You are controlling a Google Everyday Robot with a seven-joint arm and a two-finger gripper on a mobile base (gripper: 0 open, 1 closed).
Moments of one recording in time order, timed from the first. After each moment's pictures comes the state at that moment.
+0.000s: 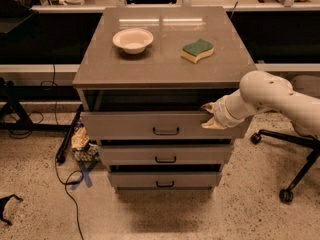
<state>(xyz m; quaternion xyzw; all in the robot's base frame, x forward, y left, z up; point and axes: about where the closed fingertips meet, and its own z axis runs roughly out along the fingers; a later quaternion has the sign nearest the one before) 0.634 -0.176 0.647 -0.72 0.64 0.02 0.26</state>
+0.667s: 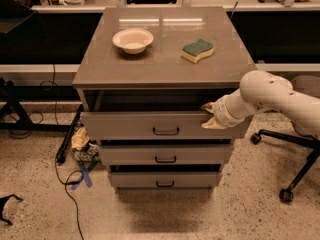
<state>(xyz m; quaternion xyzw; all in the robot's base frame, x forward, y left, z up) 0.634 -0.176 0.647 -0.72 0.64 0.02 0.26</state>
